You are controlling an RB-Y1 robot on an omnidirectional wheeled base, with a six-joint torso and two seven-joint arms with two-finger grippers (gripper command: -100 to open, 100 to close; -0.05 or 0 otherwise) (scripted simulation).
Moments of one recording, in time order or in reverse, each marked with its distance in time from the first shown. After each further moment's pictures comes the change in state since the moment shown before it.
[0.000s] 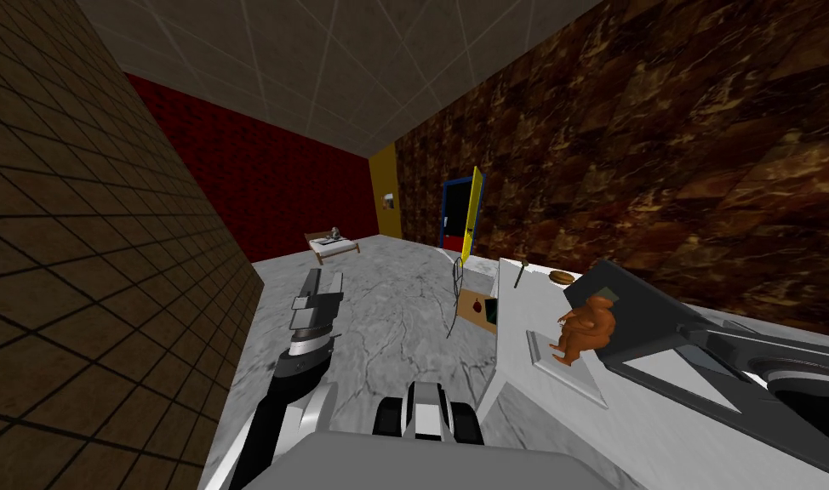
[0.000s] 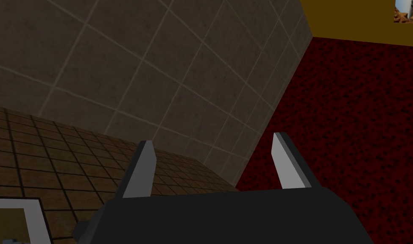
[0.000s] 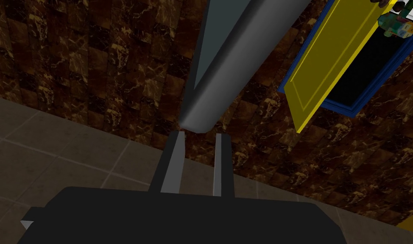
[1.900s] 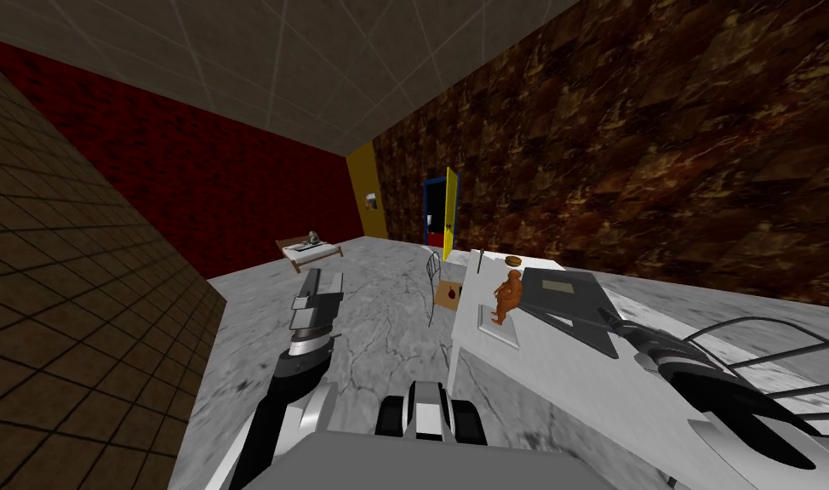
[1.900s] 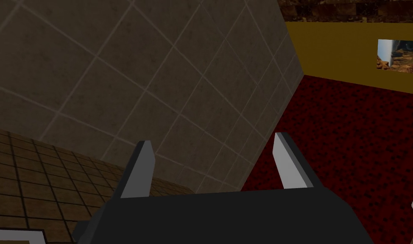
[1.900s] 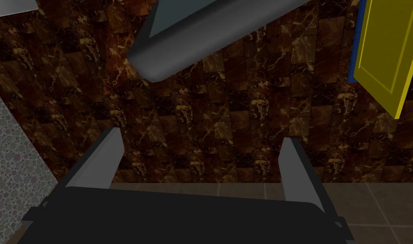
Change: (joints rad) left arm 0.000 0.000 0.000 0.000 0.000 0.000 0.000; right arm -0.274 0.137 0.088 0.295 -0.079 -0.230 -0.121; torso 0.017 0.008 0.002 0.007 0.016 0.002
